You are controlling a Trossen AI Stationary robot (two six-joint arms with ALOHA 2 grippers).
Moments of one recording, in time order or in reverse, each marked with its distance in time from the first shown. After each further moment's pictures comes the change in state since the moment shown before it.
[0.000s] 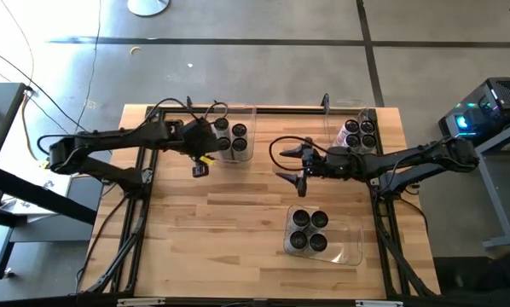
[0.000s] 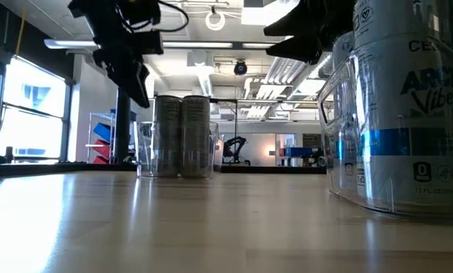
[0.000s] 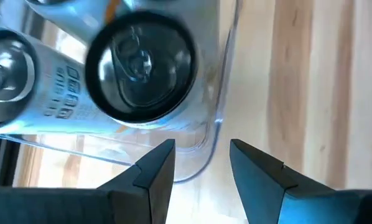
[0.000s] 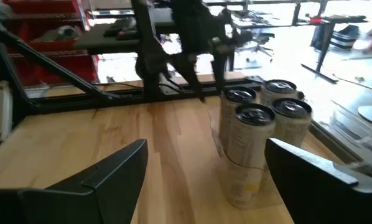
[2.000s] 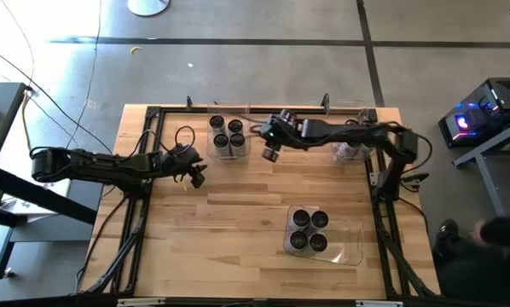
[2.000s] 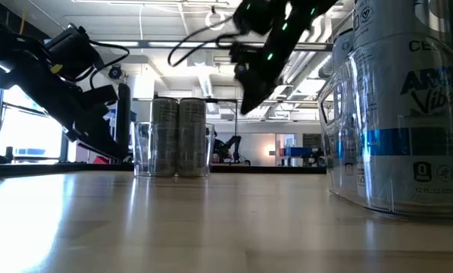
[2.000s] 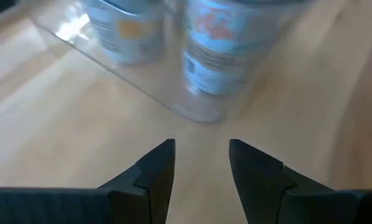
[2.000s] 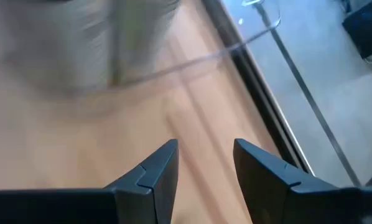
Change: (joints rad) left arm -0.049 -0.270 -0.763 0.806 -0.201 -0.525; right arm -0.265 0.602 0.772 -0.910 0.222 -0.091
